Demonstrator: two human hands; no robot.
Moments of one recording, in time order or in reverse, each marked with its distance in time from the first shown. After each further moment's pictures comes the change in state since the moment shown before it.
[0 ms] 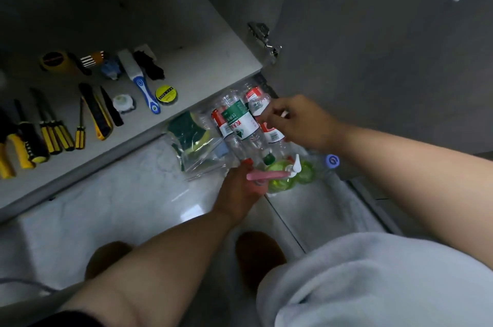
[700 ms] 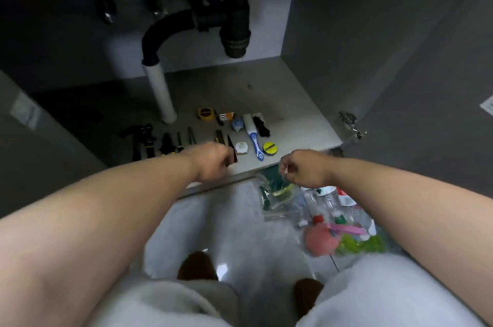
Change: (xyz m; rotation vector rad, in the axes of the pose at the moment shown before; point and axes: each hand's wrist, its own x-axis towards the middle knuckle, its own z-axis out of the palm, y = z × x) left_hand -0.128 0.079 -0.310 1.037 0.134 0.058; right_hand 0.024 -0.181 0.058 -0.579 -0.356 -0.169
